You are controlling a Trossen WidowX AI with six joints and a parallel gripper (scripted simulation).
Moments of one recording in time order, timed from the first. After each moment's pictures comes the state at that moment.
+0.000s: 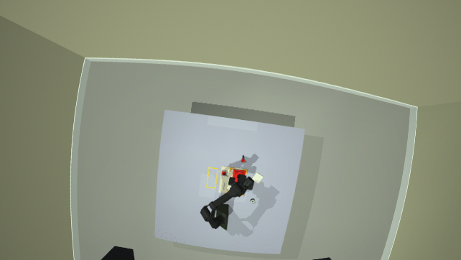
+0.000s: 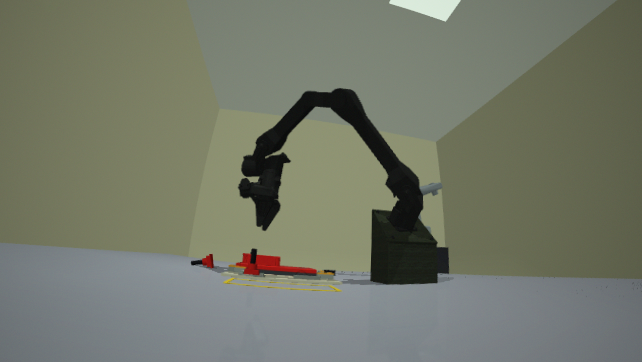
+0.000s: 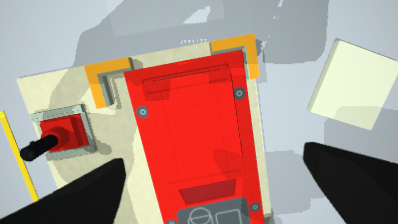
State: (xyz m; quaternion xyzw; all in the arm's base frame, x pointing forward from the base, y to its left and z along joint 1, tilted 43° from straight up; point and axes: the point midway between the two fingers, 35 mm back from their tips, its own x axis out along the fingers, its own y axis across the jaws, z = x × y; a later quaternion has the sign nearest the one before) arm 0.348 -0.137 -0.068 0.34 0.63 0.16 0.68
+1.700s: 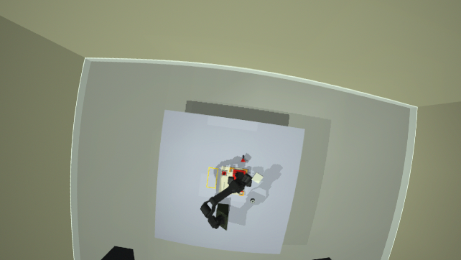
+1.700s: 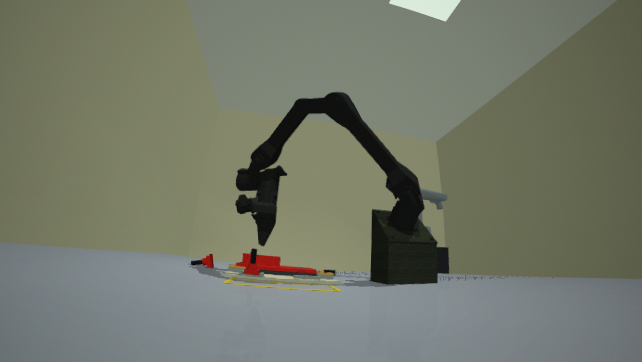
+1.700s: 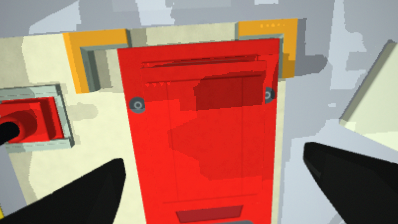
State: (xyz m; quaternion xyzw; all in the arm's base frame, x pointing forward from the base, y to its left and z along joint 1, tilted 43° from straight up) arm 0.349 -0.101 -0.097 0.30 0.64 0.21 0.68
